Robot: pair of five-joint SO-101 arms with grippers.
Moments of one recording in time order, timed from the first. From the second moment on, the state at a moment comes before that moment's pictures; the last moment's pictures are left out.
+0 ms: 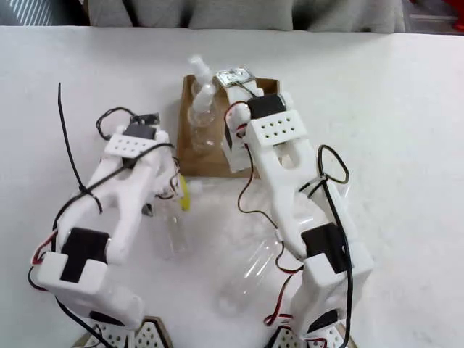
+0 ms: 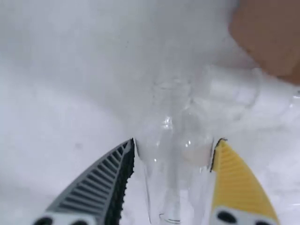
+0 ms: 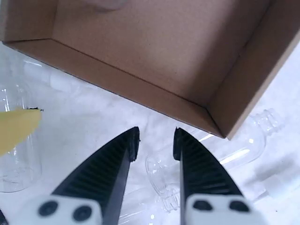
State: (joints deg) left arm 3.8 8.1 21.5 78.8 25.3; right arm -23.0 13.7 -9.5 85.9 3.7
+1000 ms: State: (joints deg) left arm 4.2 7.8 31.3 64.3 25.1; right arm -23.0 13.7 -9.5 85.9 3.7
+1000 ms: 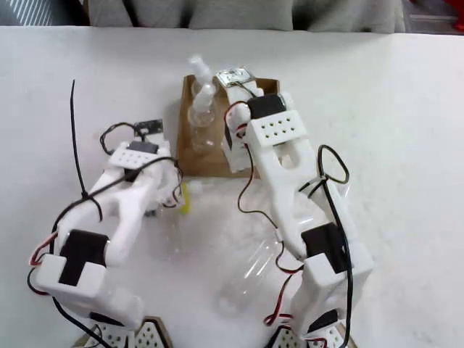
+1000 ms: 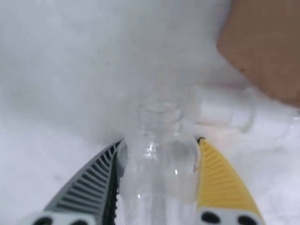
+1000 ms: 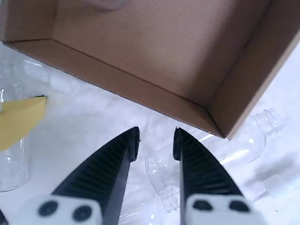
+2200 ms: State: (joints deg) left arm -18.9 1.4 31.5 55.4 -2.8; right arm -35.1 -5.8 16.7 78.1 9.8
